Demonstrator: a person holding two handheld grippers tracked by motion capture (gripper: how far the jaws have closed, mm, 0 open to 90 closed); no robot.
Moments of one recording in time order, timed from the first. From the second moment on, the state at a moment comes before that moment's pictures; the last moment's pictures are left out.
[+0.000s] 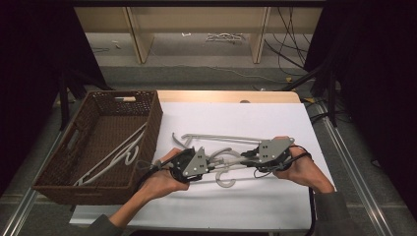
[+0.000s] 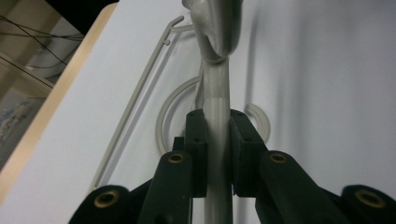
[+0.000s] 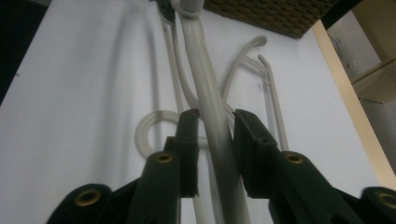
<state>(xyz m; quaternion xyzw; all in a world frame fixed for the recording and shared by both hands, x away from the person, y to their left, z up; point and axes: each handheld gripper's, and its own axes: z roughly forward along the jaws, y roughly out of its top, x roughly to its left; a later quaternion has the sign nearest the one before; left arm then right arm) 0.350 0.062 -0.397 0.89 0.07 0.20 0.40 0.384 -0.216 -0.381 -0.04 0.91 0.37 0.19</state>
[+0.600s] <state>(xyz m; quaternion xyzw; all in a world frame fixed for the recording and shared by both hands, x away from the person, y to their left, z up) 0.381 0.078 -0.352 0.91 0.12 0.19 0.35 0.378 -0.236 -0.370 0.17 0.85 0.45 0.24</state>
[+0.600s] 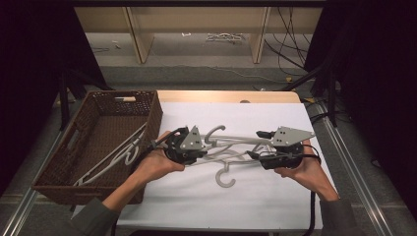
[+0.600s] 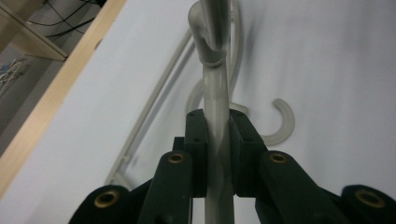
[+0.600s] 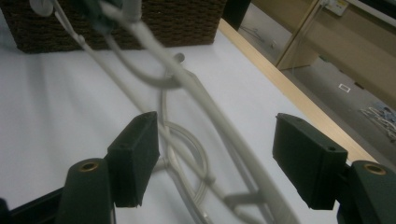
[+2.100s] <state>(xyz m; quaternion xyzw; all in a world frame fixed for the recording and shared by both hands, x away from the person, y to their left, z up) 0.393 0.245 -0.258 0.84 0.27 0.28 0.37 0.350 -0.235 -0.393 0.20 0.82 0.48 0.25</state>
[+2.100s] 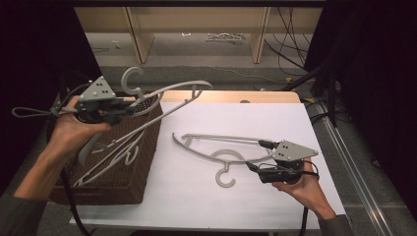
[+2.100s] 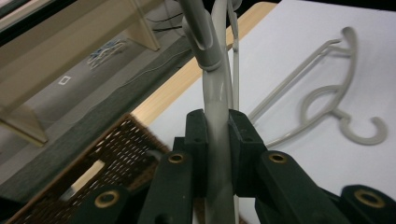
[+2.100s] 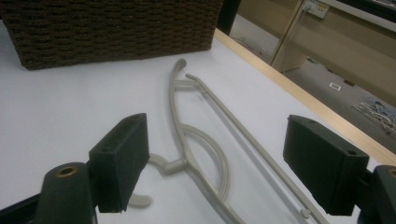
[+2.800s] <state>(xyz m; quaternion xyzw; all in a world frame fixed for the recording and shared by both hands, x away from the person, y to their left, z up) 0.389 0.332 -0.291 0.81 0.35 0.34 0.33 0.335 -0.233 -0.410 0.22 0.82 0.48 0.24</state>
